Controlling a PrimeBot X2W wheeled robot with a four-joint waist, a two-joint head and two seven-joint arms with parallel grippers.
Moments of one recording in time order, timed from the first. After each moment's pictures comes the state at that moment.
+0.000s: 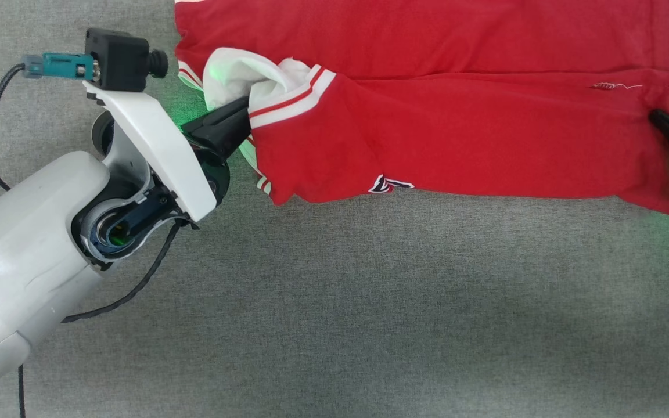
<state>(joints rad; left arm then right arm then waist) -1.09 0.71 -1.15 0.23 -1.53 -0.13 0.00 -0.46 -0.62 0.06 0.06 0.97 0.13 0.52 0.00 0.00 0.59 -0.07</state>
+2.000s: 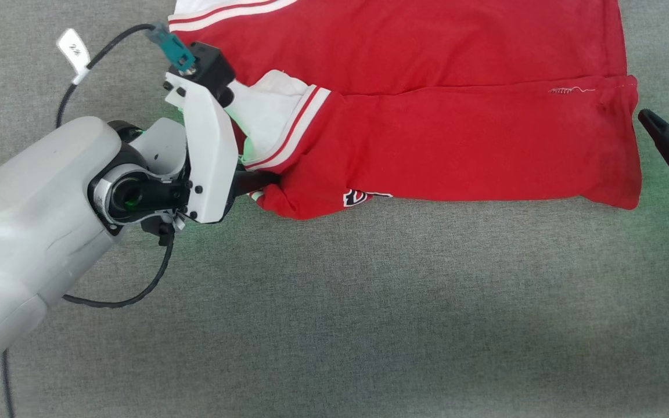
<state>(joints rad) -1.20 0.64 -1.25 0.38 -1.49 -0.07 0.68 -0.45 -0.68 0.13 0.07 0.96 0.13 0.36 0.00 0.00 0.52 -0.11</state>
